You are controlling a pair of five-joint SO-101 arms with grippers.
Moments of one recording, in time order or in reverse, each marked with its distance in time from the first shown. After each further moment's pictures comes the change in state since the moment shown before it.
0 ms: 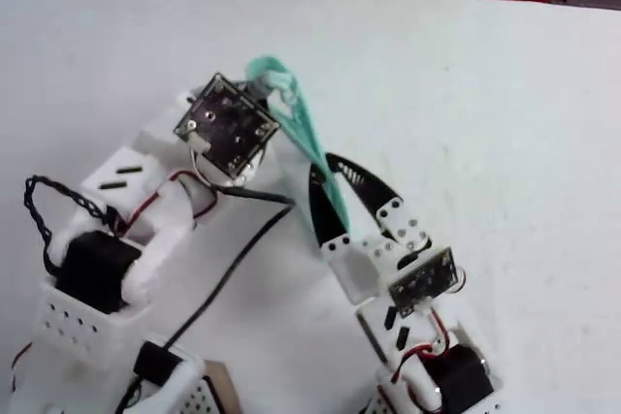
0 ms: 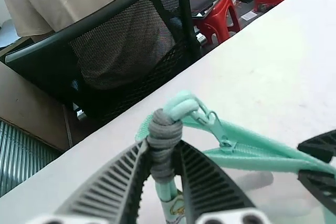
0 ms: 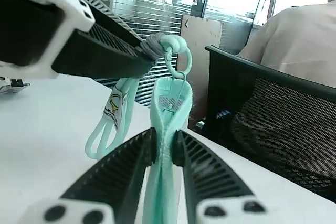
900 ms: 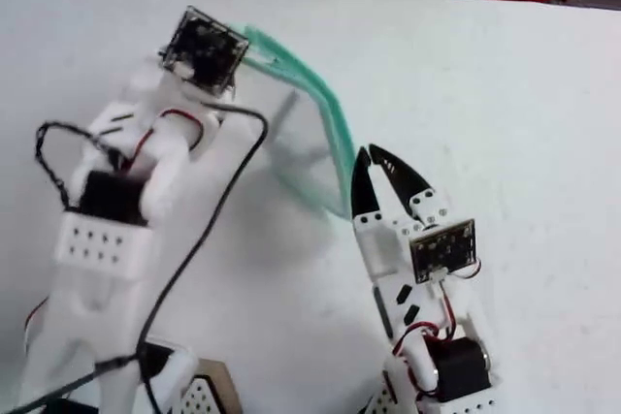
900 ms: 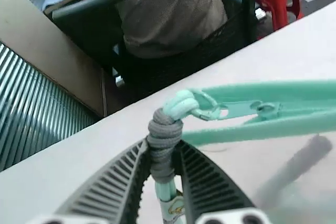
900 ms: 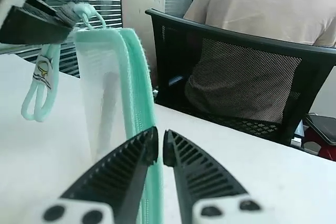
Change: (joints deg) left arm -12.4 14.2 1.1 -14.2 0.0; right arm 13.1 -0.2 4.4 0.5 -2.8
